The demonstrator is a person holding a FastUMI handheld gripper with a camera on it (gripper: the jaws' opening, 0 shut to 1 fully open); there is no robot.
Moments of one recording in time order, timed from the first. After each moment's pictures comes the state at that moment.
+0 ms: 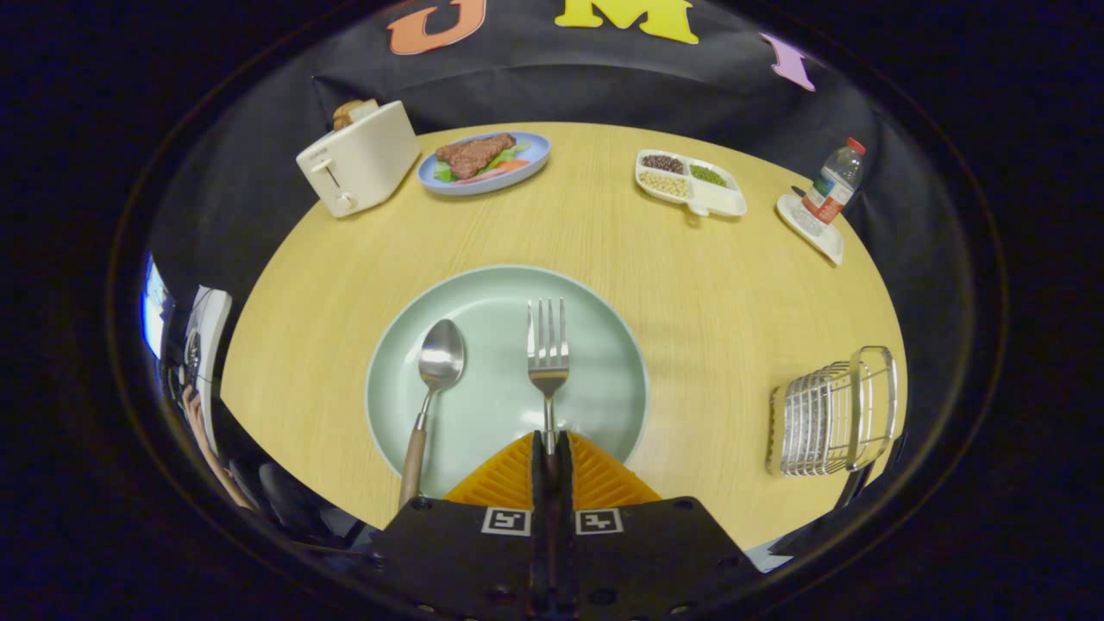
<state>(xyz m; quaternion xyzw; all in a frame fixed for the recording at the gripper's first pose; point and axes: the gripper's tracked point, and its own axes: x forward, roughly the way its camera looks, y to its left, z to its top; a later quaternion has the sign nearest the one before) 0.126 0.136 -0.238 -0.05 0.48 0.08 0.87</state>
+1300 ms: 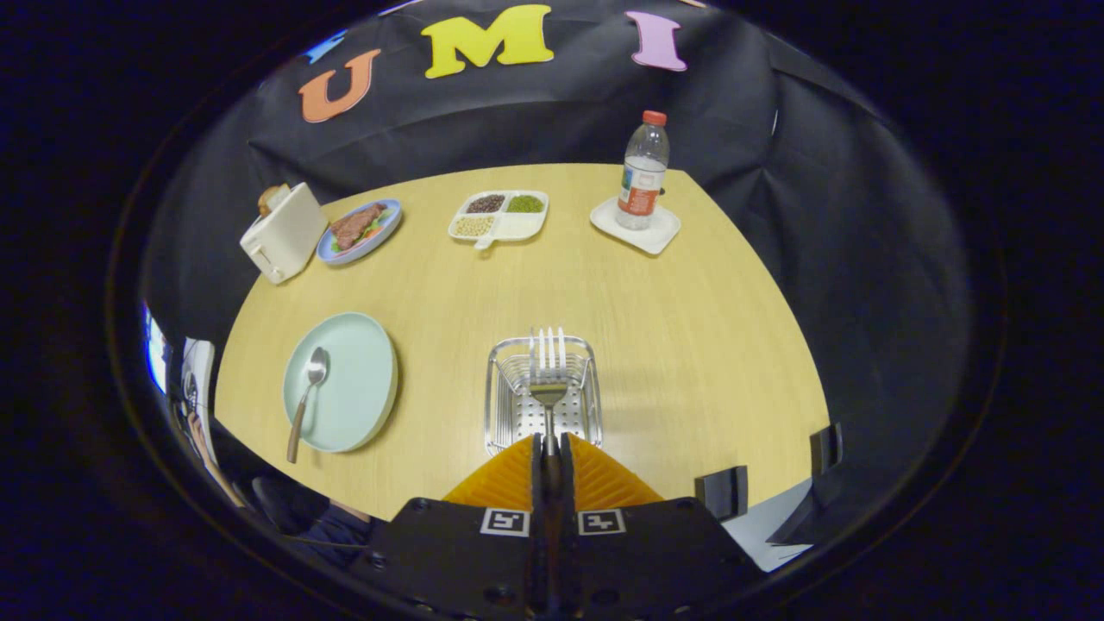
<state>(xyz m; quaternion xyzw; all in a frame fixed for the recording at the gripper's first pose) 0.106 -0.096 -0.177 -0.02 0.44 -0.01 0.90</state>
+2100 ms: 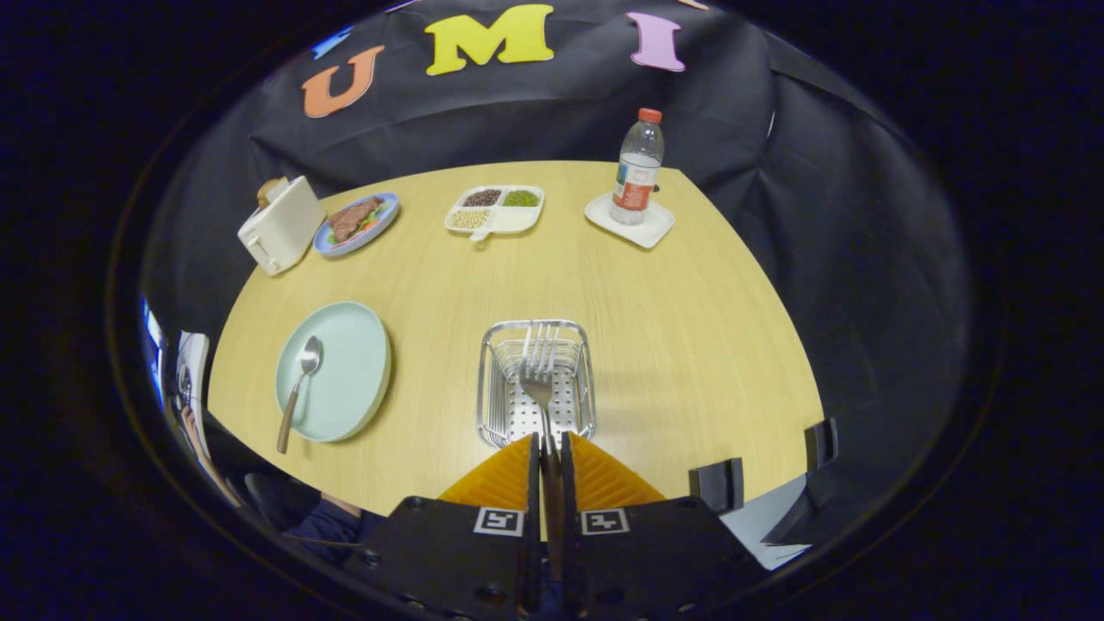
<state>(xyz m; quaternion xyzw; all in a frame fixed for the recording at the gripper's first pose) 0.091 -0.098 -0.182 -0.02 0.44 -0.01 0.90</state>
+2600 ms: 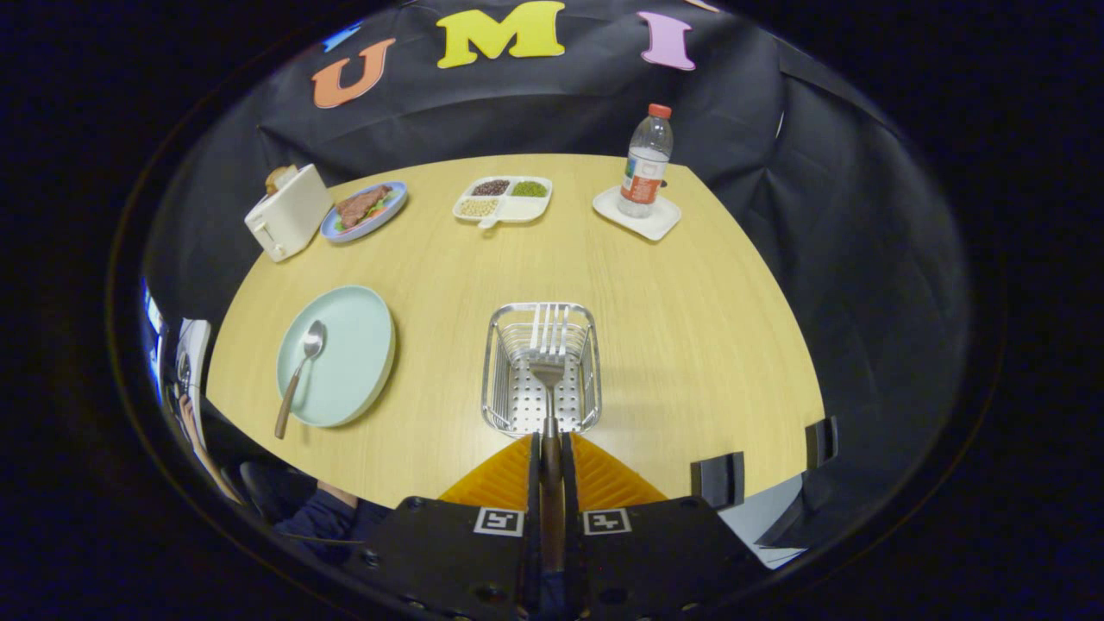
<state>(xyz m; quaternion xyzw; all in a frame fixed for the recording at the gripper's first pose) 0.080 -0.096 -0.191 -0.04 0.45 0.00 0.89</state>
